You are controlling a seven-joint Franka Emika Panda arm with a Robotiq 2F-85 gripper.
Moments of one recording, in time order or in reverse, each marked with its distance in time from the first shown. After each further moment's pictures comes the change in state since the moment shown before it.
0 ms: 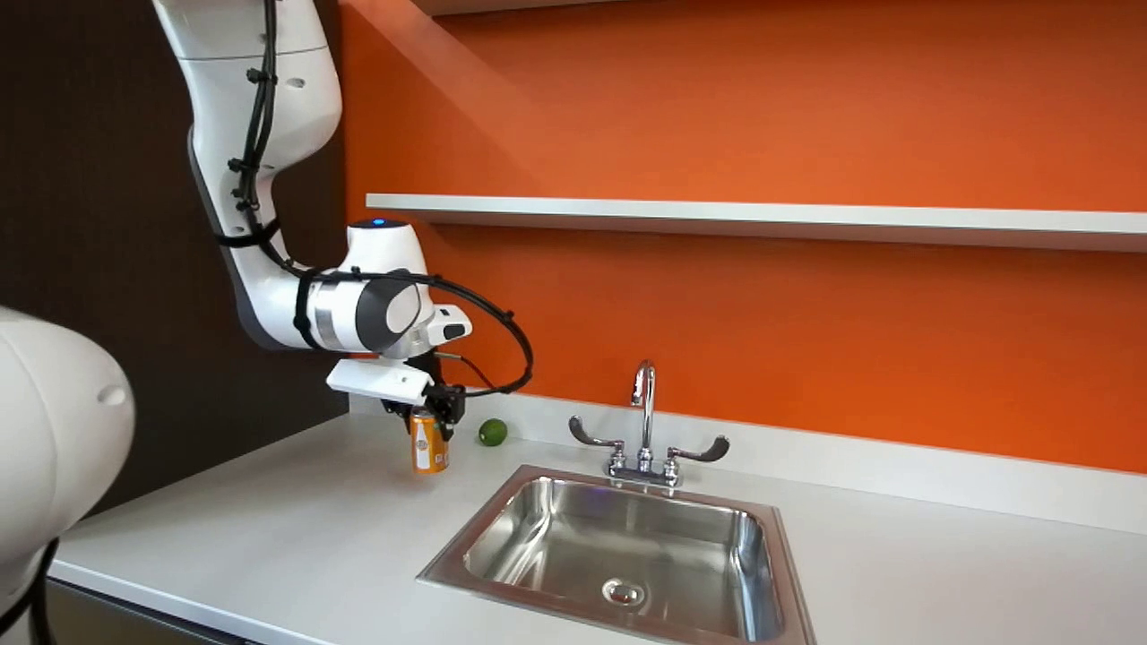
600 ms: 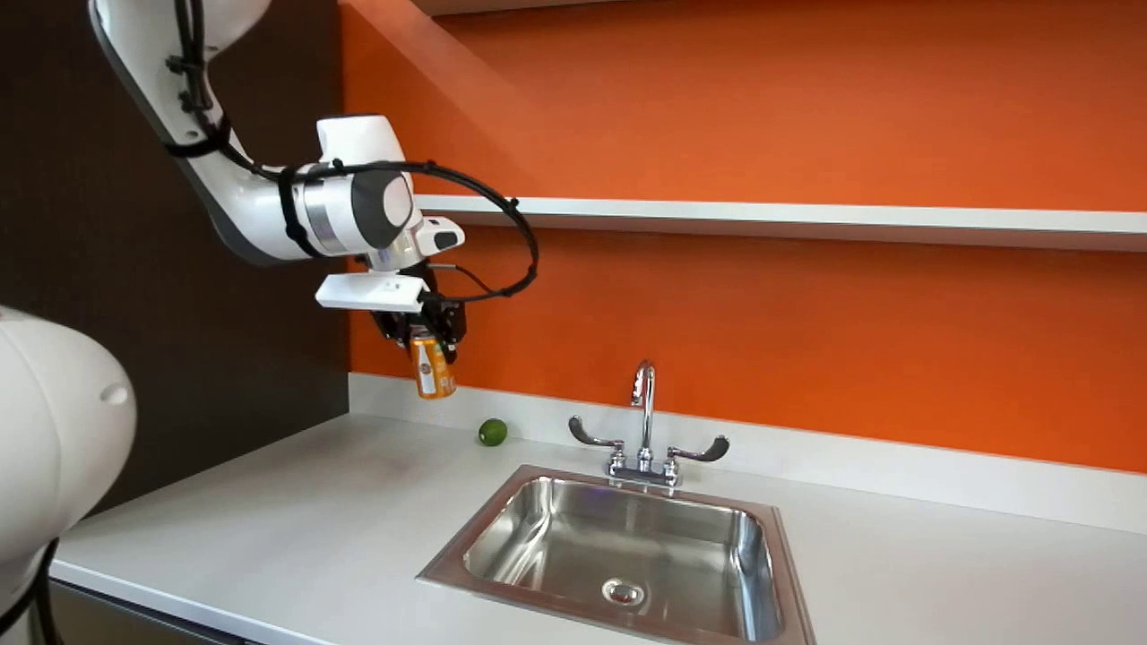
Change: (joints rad) arm 0.006 -0.323 -0.019 -0.011 -0.192 -0.240 0.118
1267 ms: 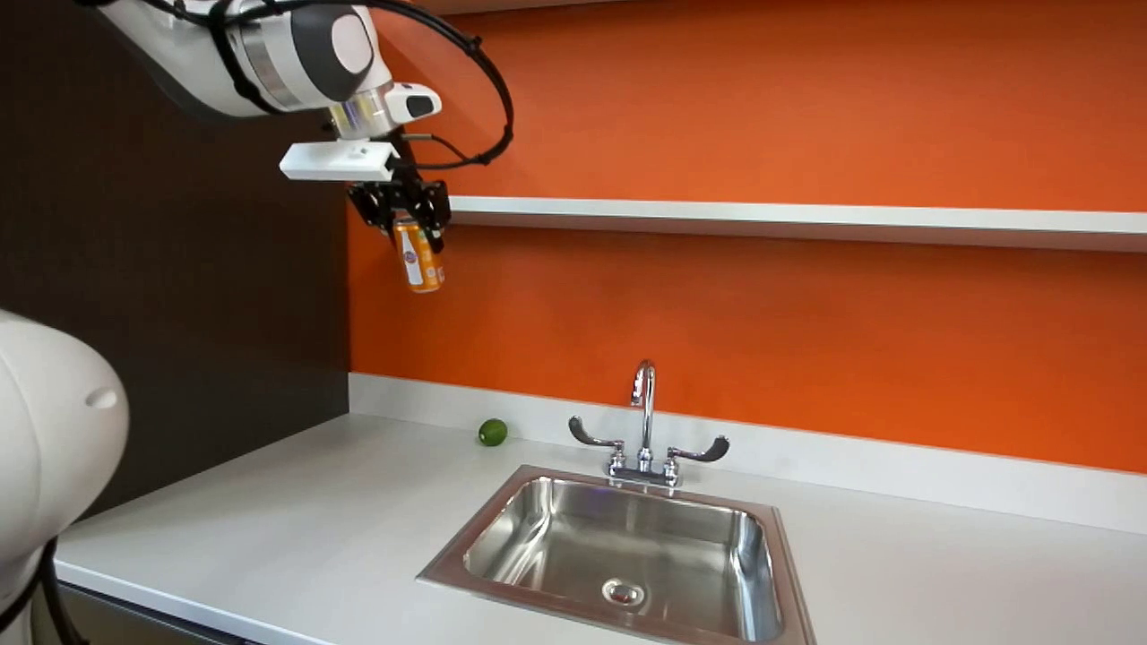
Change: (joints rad) arm -0.044 -0.290 0.097 0.119 0.092 -0.274 -0.005
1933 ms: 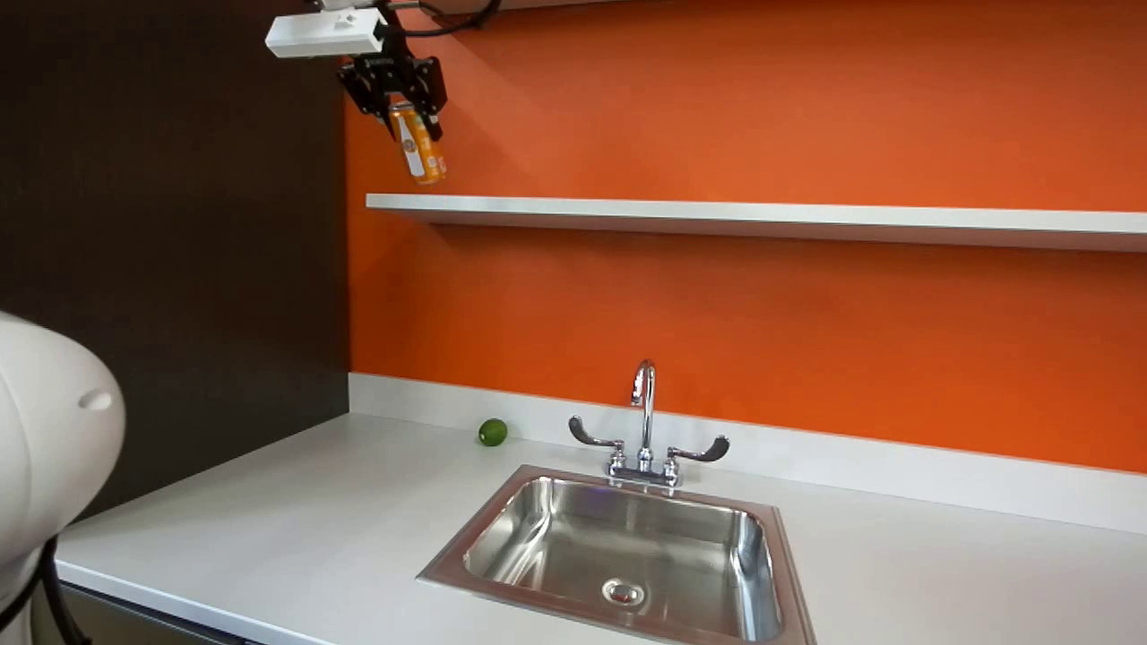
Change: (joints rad) arm -0.021 -0.043 0.036 0.265 0.006 -0.143 -0.001
